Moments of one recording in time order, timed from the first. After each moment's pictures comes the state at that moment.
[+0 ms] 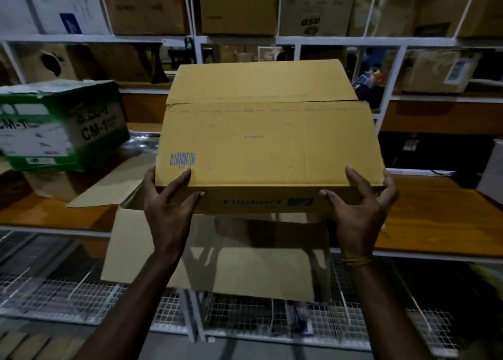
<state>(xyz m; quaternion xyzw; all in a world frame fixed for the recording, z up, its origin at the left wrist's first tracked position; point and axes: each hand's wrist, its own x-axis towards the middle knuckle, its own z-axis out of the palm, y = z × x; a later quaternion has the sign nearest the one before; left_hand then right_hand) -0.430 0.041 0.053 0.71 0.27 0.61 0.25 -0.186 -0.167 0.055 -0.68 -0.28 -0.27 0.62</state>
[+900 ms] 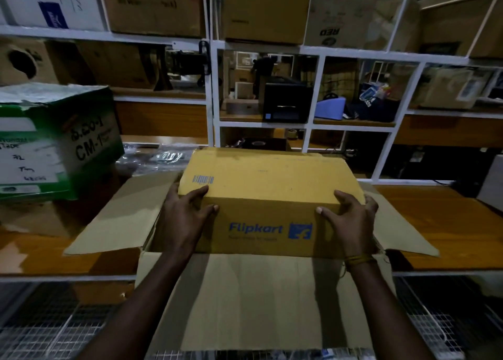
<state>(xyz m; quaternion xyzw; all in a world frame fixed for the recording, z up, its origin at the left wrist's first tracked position) -0.436 0.270 0.032 0.78 0.34 0.44 0.28 -0.223 0.013 0.046 -0.84 -0.19 -0.15 0.48</state>
